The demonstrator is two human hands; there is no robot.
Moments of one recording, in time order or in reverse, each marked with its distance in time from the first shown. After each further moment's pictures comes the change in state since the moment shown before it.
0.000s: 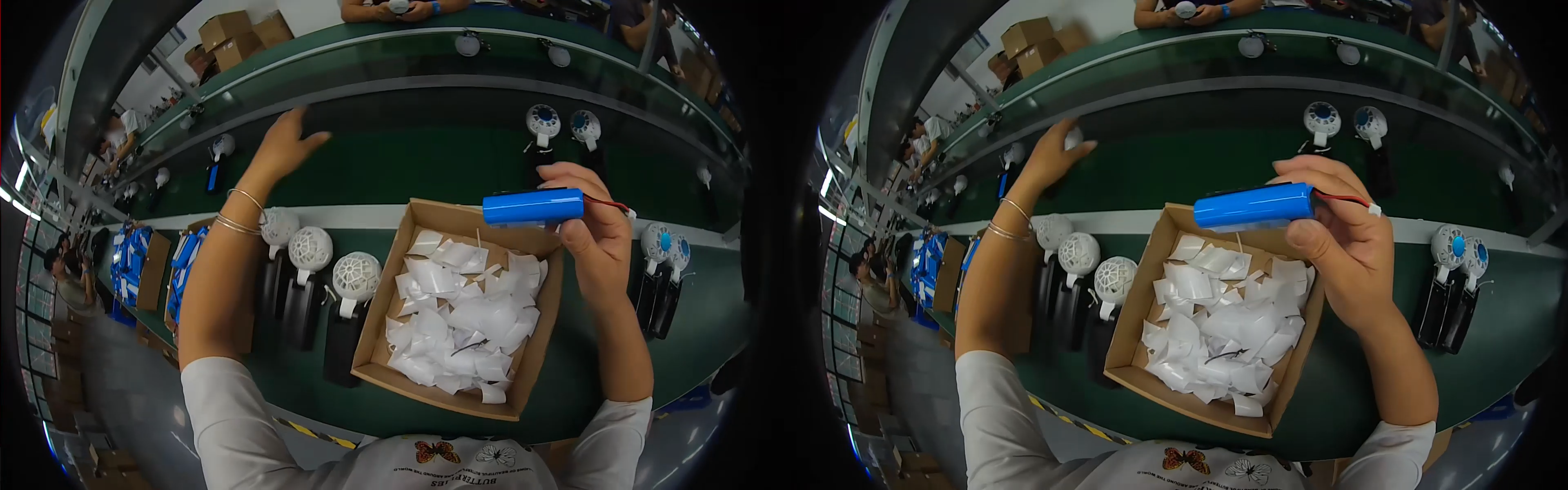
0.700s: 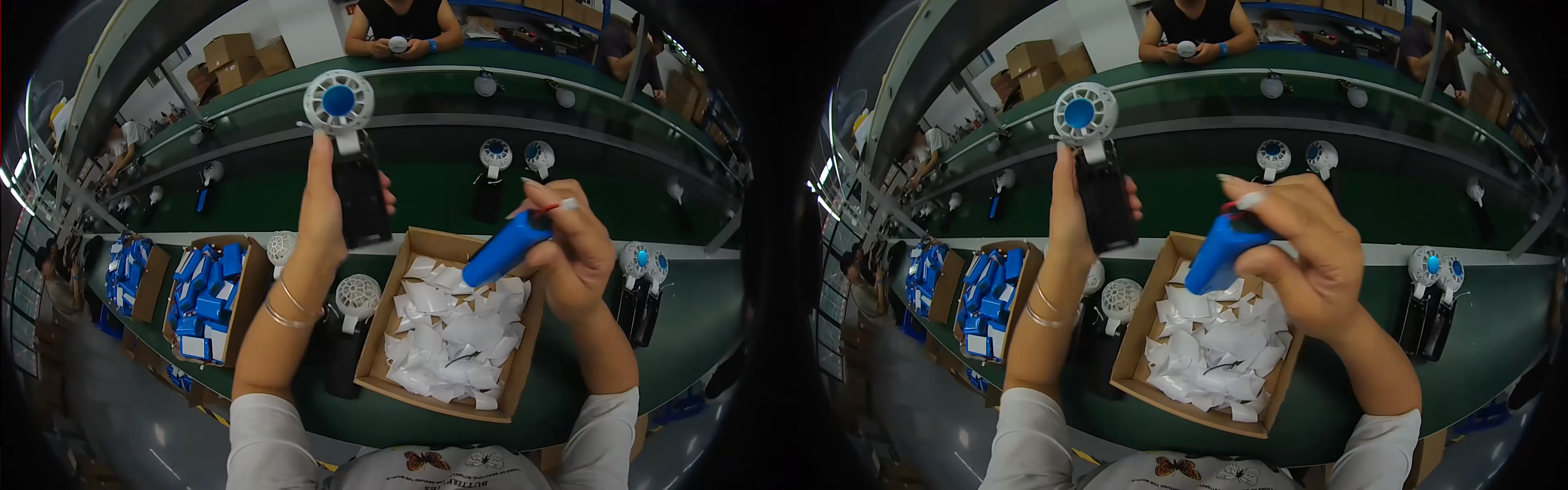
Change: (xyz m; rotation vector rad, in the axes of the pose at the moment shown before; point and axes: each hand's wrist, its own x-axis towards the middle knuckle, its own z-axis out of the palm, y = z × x) left_hand -0.058 0.138 -0.012 -1.532 0.112 -0.314; right_hand 0.021 -0.029 0.011 -0.345 -0.086 -0.536
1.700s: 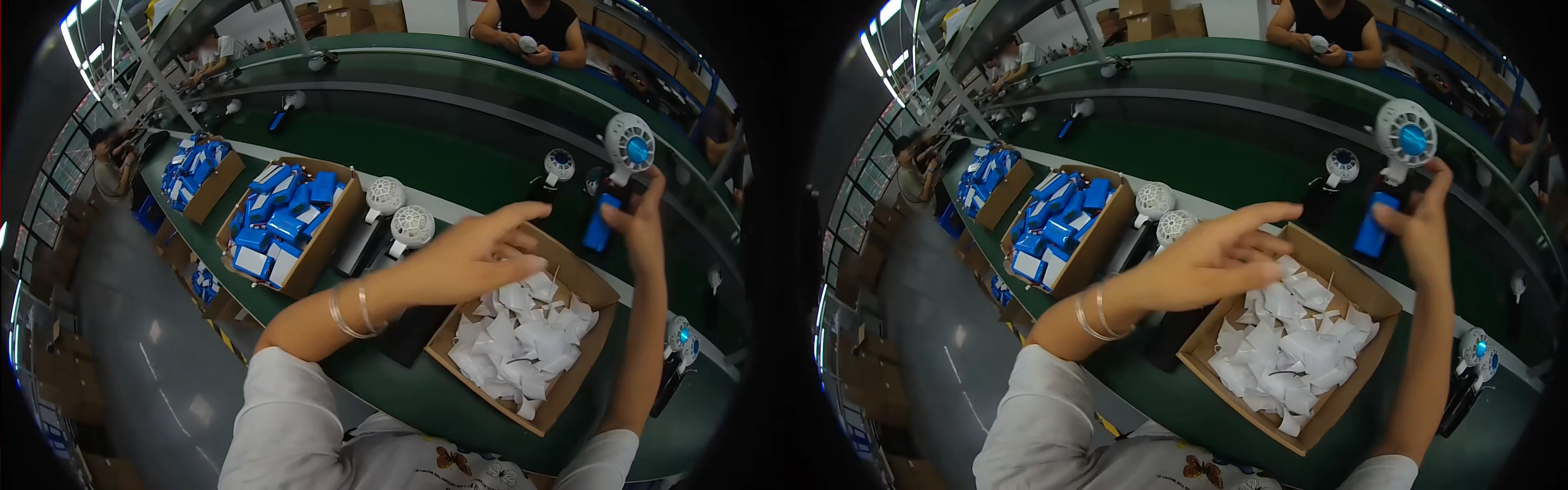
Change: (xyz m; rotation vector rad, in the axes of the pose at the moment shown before) left_hand -0.065 -0.024 0.017 0.414 -0.392 0.047; right_hand 0.028 0.066 -0.011 -0.058 0.005 0.912
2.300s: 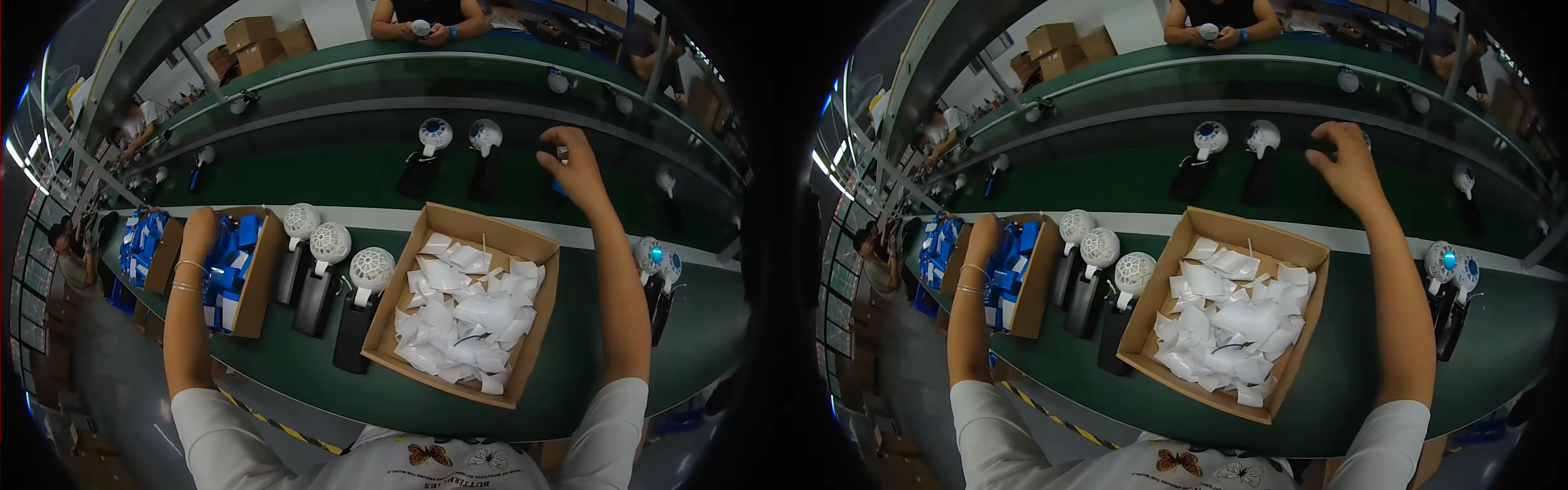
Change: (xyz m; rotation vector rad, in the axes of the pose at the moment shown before) left_hand -0.061 -0.077 -0.292 1.764 0.443 -0.630; right_hand 0.040 0.084 -0.058 -0.495 0.066 -0.361
